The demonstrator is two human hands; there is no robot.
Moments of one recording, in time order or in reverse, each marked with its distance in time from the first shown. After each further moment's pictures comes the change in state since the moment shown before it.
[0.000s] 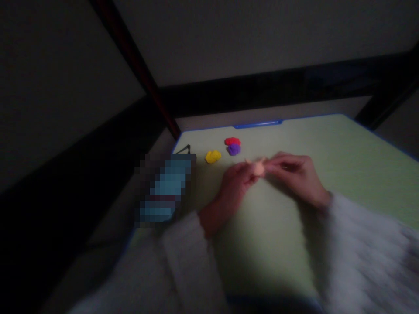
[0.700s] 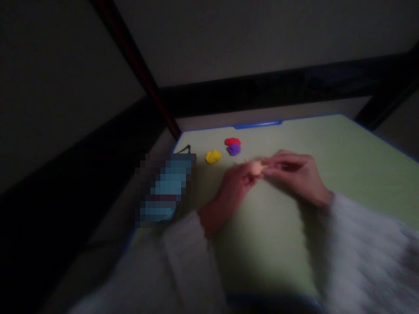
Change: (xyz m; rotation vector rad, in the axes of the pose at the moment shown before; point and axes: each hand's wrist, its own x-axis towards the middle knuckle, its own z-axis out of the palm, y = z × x) left_hand 0.003 0.000 -0.003 -0.068 -0.014 -0.061; right_hand 0.000 -0.004 -0.002 -0.017 -0.015 -0.001
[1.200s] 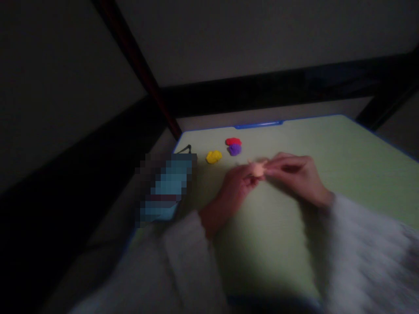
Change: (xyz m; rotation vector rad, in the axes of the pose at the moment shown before) left_hand -0.003 0.001 0.004 -0.005 -0.040 0.003; right_hand 0.001 -0.002 0.001 0.010 -0.029 -0.012
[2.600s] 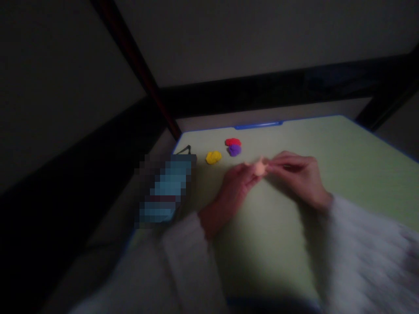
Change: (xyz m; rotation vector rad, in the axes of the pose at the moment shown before) left_hand 0.001 -0.003 -0.004 0.000 -0.011 0.043; right_hand -0.001 0.002 0.003 -0.052 0.122 -0.030
